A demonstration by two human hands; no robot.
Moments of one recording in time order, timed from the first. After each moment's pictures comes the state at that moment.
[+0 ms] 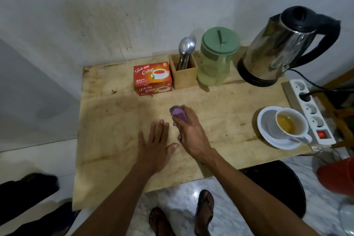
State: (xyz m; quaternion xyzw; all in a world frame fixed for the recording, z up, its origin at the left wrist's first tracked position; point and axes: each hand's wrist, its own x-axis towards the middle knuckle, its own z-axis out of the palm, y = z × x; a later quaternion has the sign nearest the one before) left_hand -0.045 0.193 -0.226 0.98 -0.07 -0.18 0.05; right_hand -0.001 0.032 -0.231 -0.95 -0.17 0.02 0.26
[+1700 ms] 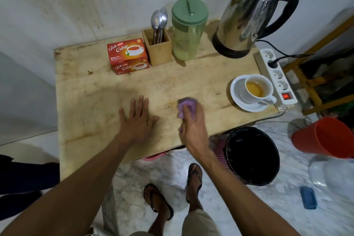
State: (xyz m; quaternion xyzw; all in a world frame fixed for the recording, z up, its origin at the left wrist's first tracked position) left_hand -0.043 0.193 -0.213 0.96 -0.06 -0.24 0.11; right_hand -0.096 -0.006 -0.218 -0.95 0.01 -0.04 0.30
